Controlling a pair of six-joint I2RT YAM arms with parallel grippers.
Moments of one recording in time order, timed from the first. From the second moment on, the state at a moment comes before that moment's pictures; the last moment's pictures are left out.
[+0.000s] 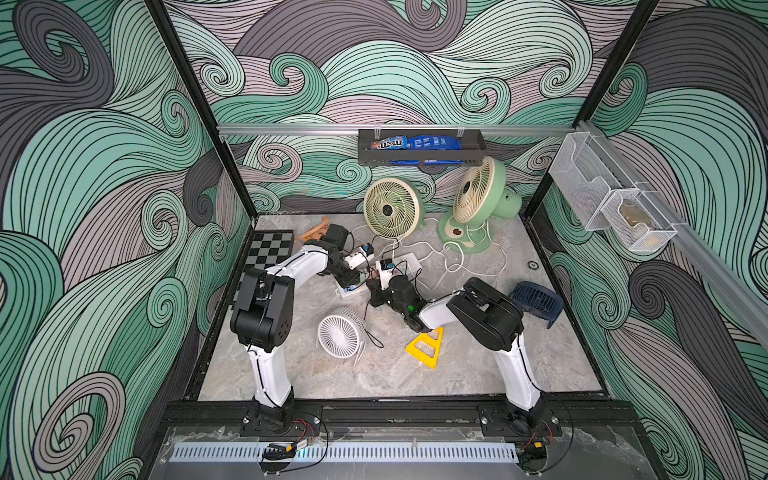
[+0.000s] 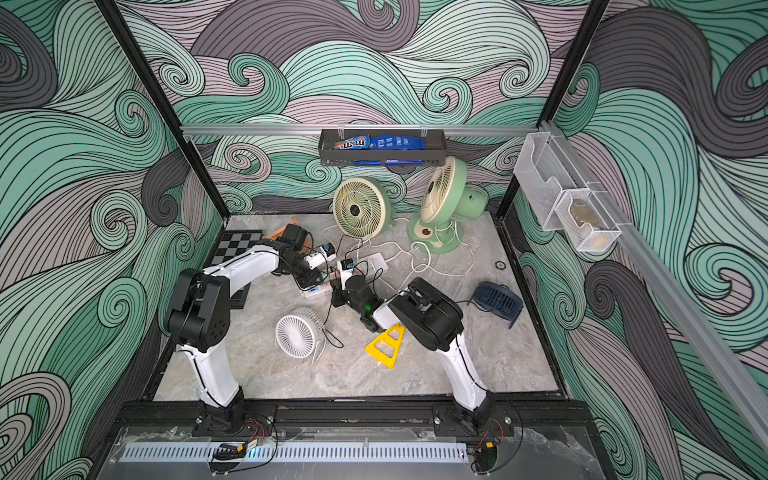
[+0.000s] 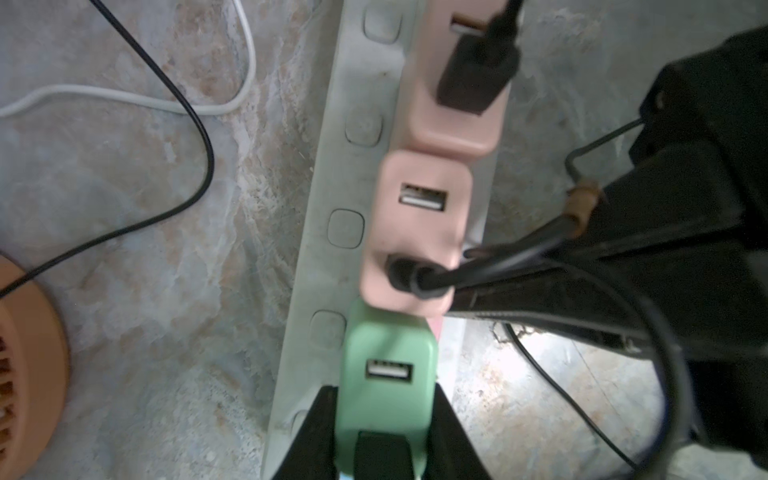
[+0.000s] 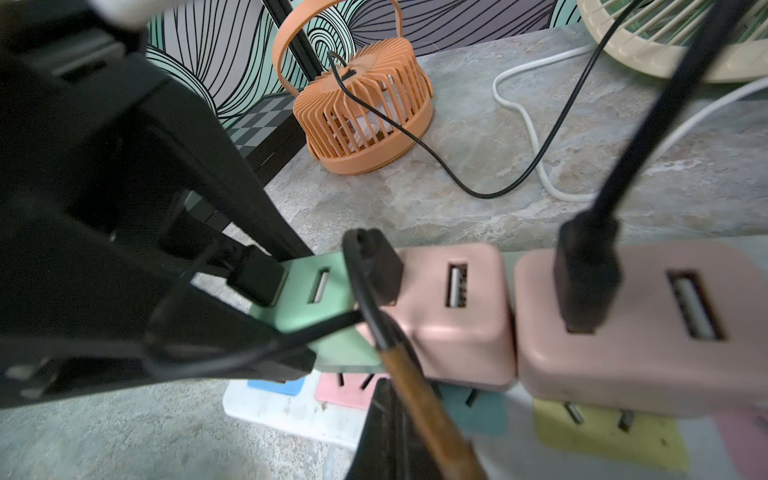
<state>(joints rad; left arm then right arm) -0.30 1.87 1.33 -0.63 0.24 0.64 0.79 2.18 1.03 0.86 0.05 0.44</state>
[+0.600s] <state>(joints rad) -0.33 1.85 1.31 -0.63 0.18 0.64 0.80 2.18 1.03 0.86 0.06 0.46</state>
